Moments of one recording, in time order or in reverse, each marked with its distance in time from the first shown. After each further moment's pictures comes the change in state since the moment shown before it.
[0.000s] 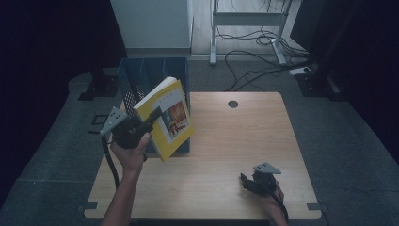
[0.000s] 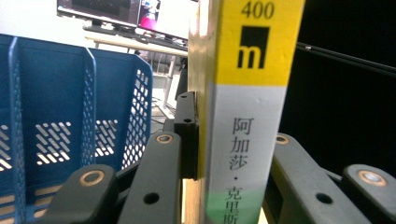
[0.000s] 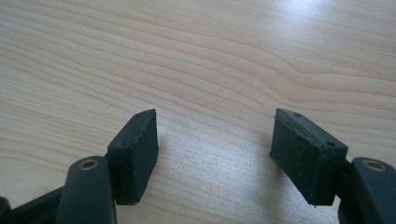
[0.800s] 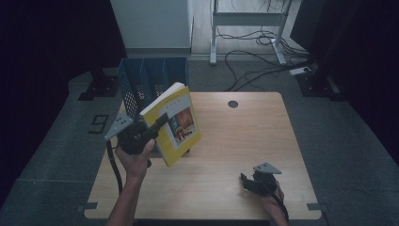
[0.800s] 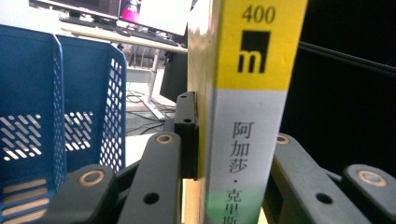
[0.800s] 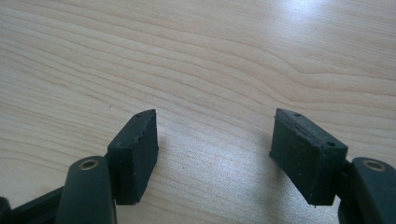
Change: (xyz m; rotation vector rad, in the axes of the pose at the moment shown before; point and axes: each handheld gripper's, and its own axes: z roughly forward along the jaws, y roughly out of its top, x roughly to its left) left arm -0.016 -0.009 -0.002 0.024 -0.071 0.002; right arm -0.001 0.000 0.000 -0.001 0.004 0.006
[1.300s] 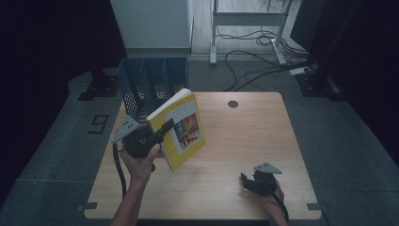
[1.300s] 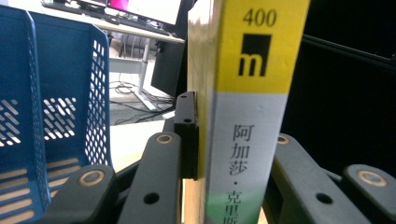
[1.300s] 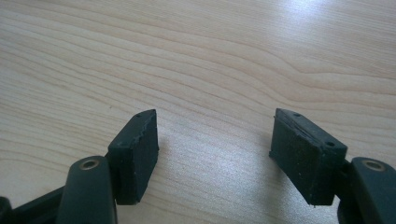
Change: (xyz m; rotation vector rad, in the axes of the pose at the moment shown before) left arm -0.006 -0.012 0.005 0.036 -0.038 -0.012; right arm -0.001 0.000 0.000 -0.004 0.007 0.007
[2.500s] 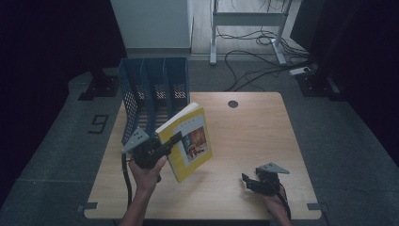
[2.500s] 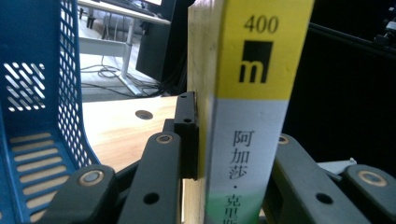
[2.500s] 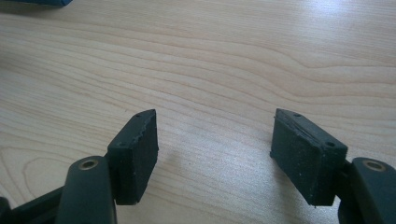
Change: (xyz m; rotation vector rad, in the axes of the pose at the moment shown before) left arm -0.009 -0.032 0.005 0.054 -0.059 -0.019; right arm -0.013 -0.003 -0.004 -0.025 0.106 0.077
